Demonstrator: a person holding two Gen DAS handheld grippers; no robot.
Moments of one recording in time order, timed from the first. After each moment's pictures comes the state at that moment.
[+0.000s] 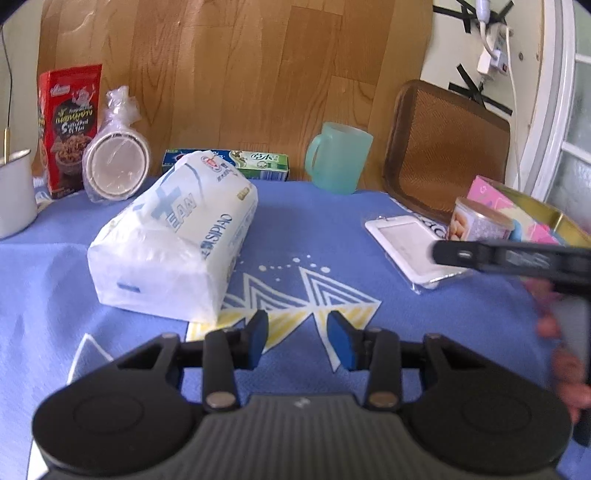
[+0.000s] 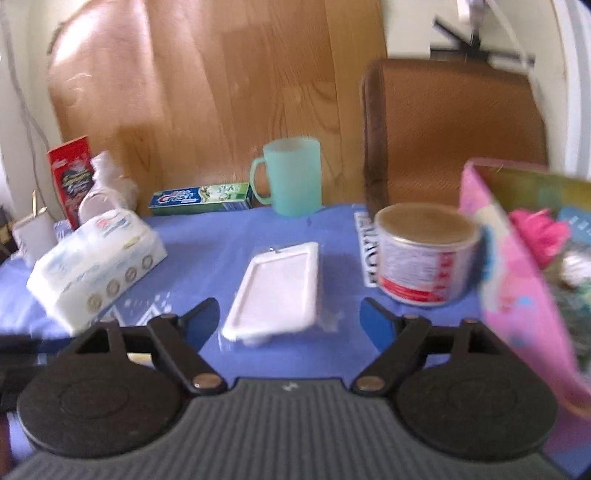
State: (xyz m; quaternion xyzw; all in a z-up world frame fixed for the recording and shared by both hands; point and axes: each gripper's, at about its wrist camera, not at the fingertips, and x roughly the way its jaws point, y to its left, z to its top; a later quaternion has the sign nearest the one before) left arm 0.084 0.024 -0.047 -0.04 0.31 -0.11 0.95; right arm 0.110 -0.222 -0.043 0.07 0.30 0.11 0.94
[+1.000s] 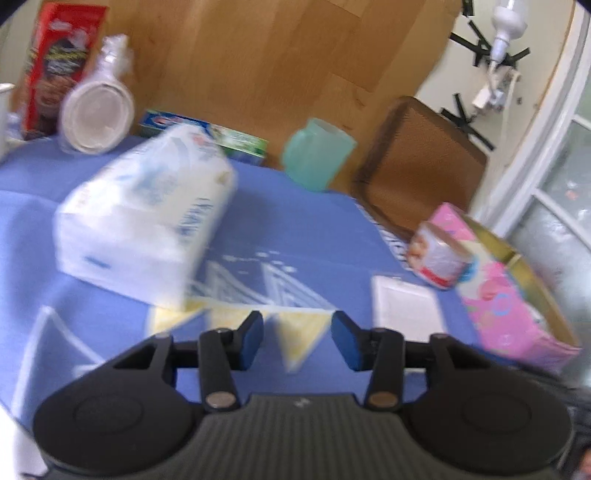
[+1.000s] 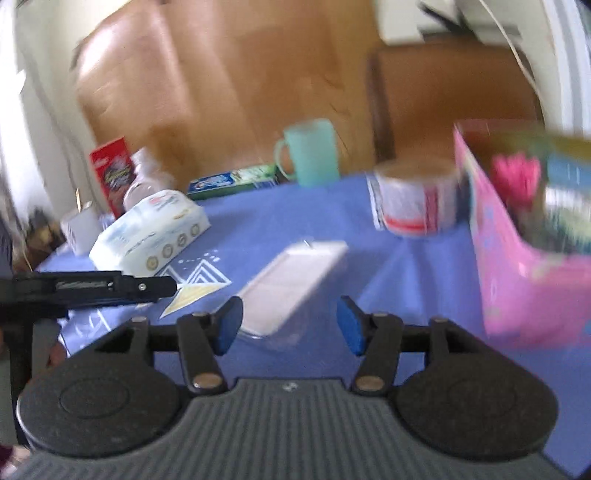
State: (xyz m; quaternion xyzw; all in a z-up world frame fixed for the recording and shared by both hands) left arm 0.092 0.034 -0.040 -0.15 0.34 -0.18 0.91; right arm 0.004 -0.243 -0.038 0.13 0.30 0.14 0.93
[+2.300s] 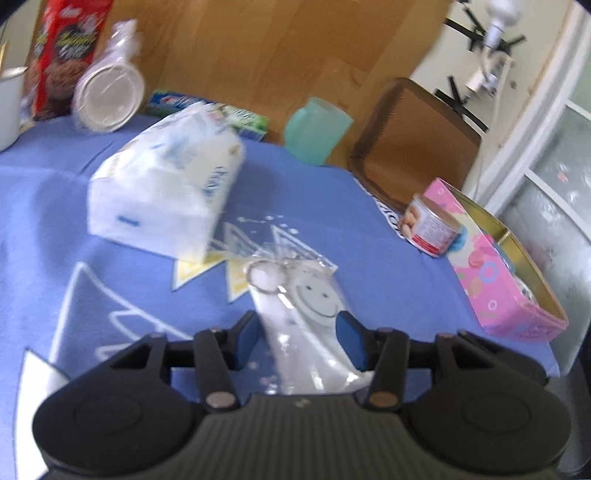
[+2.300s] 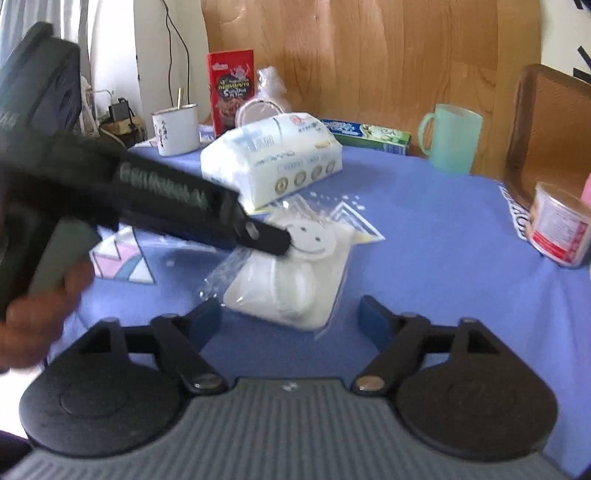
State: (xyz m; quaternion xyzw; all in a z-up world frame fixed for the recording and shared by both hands) left arm 0.065 0.048 -0.039 -0.13 0.36 -0.18 0.90; right arm -0.023 -0.122 -0.050 -0.06 0.32 0.29 0.90
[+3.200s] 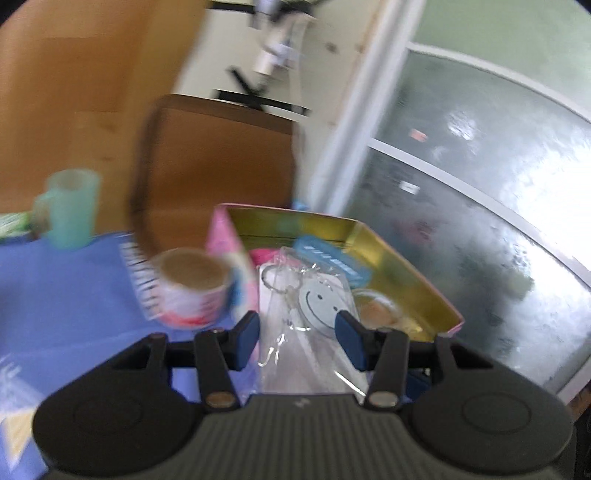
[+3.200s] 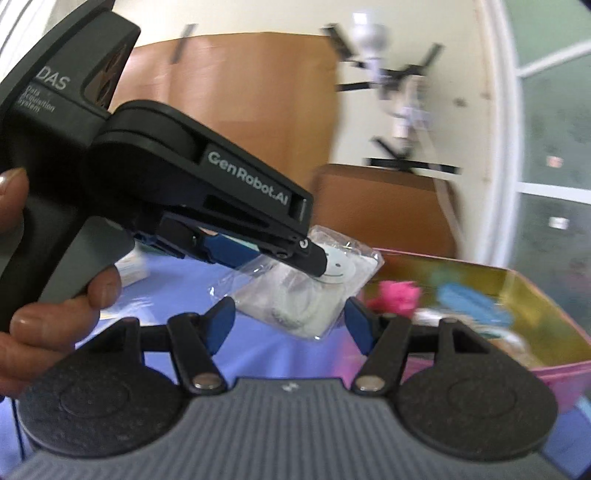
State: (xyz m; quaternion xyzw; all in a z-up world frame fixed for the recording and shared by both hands) left arm 0.089 -0.175 0.041 -0.05 0.30 -0.38 0.87; right arm -0.060 -0.296 -0.002 -0.04 0.13 0.03 0.99
